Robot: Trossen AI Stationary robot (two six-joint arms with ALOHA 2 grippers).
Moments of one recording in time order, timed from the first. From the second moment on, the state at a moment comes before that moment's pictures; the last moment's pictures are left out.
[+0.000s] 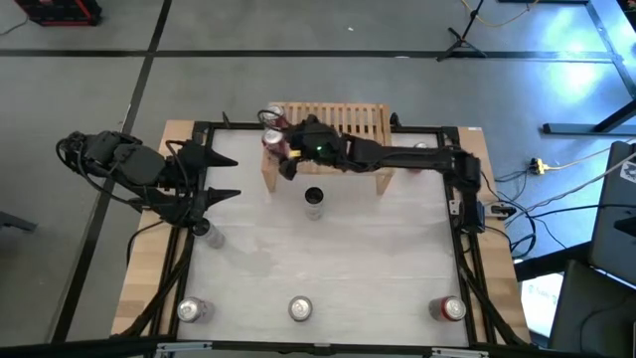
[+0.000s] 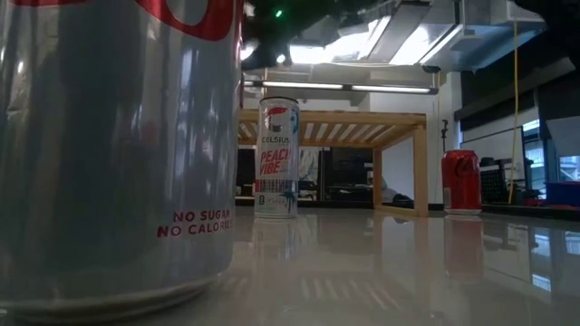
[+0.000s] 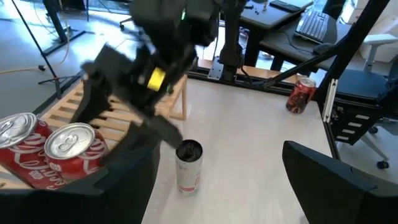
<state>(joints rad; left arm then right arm) -0.40 0.96 1.48 -1.00 -0.56 -0.37 -0.16 1.99 1.78 -0.12 0.28 -0.01</state>
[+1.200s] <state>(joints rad) -0.40 1.01 1.37 -0.98 -0.57 -0.39 0.10 1.52 1.02 -0.26 0.09 0.46</state>
